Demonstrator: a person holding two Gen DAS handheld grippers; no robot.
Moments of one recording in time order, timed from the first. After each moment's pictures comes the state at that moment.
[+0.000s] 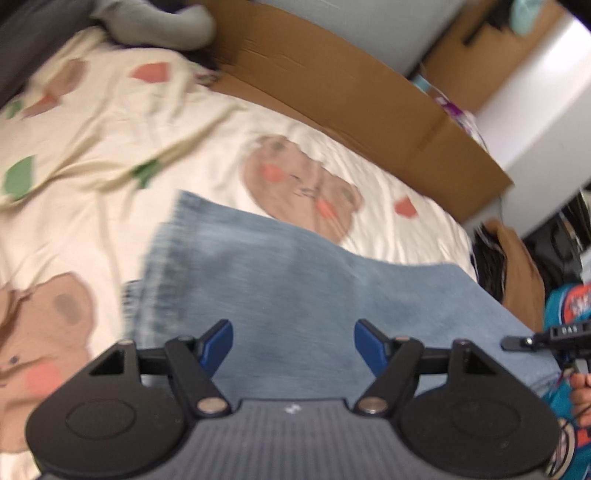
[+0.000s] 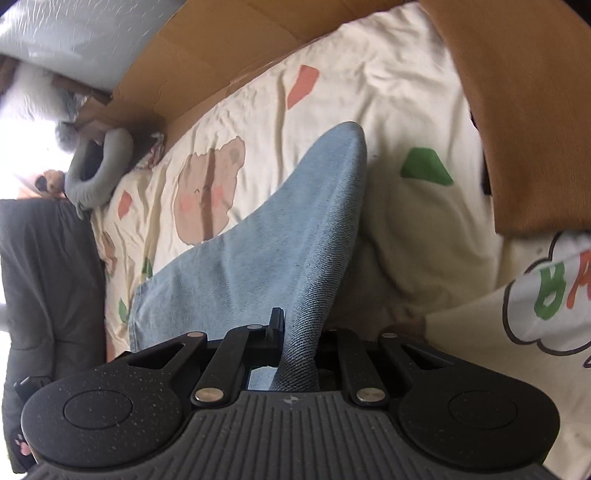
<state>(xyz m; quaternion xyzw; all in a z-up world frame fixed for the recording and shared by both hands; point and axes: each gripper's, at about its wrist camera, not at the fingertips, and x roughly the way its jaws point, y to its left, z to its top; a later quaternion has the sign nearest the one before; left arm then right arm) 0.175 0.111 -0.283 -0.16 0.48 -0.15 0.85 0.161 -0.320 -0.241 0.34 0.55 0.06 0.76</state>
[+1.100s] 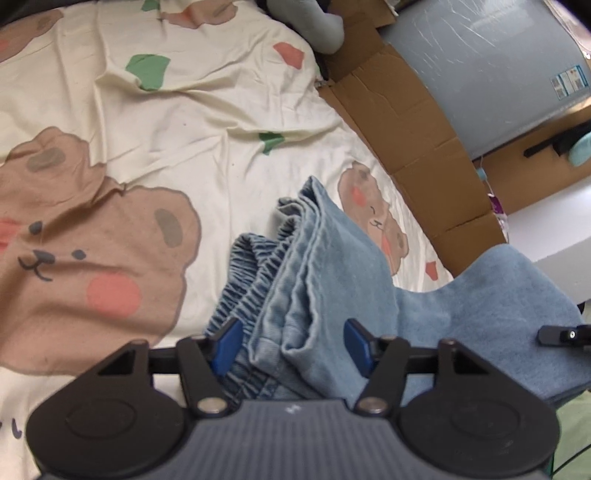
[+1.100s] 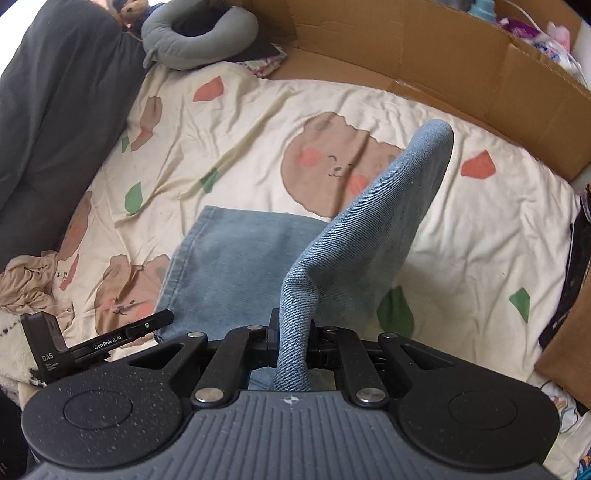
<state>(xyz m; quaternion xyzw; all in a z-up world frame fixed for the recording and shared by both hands) 0.138 0.217 -0.335 -0.35 0.46 -0.09 0.81 0.223 -0.075 -0.118 0.02 0.59 0.13 0.80</state>
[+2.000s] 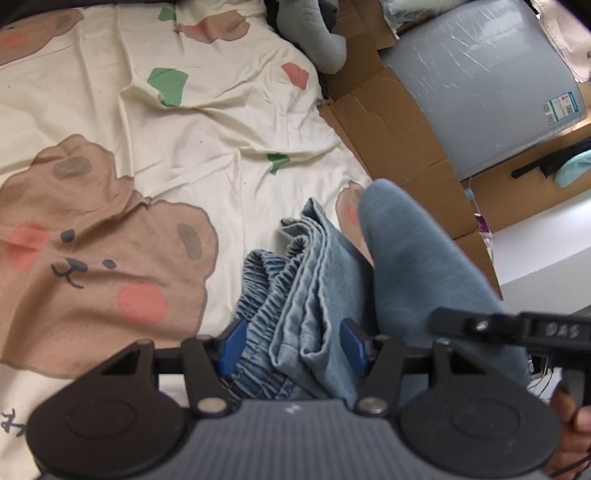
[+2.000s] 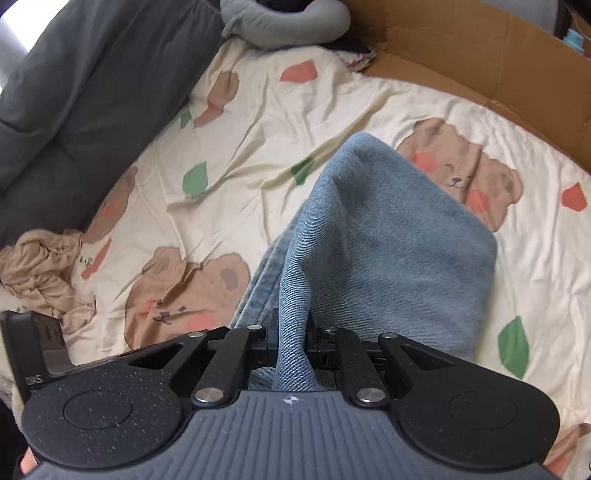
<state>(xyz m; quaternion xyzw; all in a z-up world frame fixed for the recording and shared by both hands) 0.122 0.247 -0.330 -0.38 0.44 -0.10 0.81 0.205 0.063 -0.192 0.00 0.56 0.20 0.80</state>
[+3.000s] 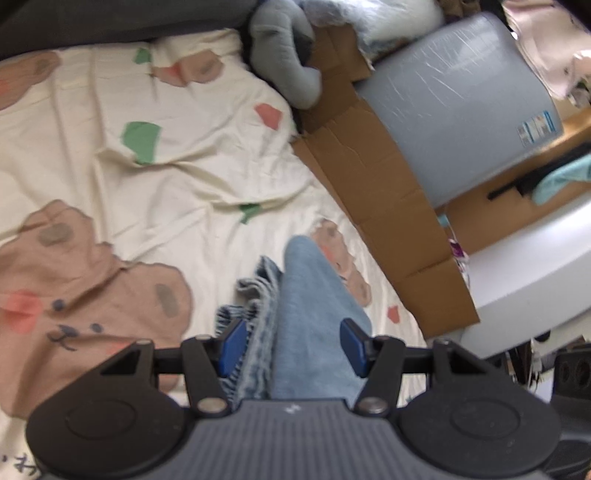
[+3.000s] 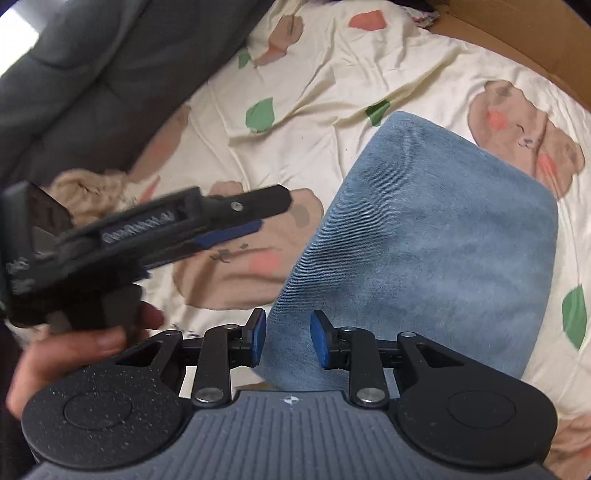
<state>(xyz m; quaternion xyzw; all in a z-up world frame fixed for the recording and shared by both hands) 0.141 0.258 -0.292 -0.38 0.40 -0.12 0.83 0.165 0.093 -0.196 0.02 0.60 0.26 0.76</state>
